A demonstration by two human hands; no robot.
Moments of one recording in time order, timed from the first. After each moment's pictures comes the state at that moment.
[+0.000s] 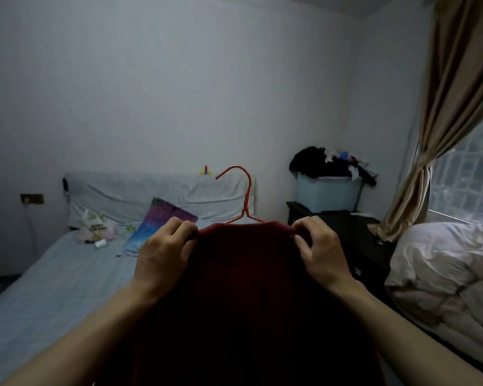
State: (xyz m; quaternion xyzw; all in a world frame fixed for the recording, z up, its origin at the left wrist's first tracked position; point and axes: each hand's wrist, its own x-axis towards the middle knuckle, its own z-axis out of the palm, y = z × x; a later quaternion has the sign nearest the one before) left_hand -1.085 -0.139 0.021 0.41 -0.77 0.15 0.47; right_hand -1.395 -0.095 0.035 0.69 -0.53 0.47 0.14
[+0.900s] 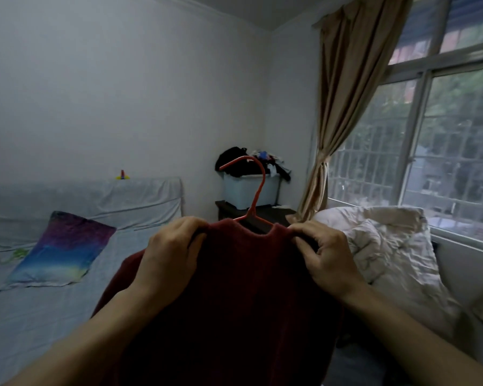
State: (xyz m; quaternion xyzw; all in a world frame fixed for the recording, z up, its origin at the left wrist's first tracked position) left_hand -1.279 -0.063 0.067 0.22 -0.83 0.03 0.51; right_hand -1.536 0.054 0.070 0.66 -0.55 0.49 0.17
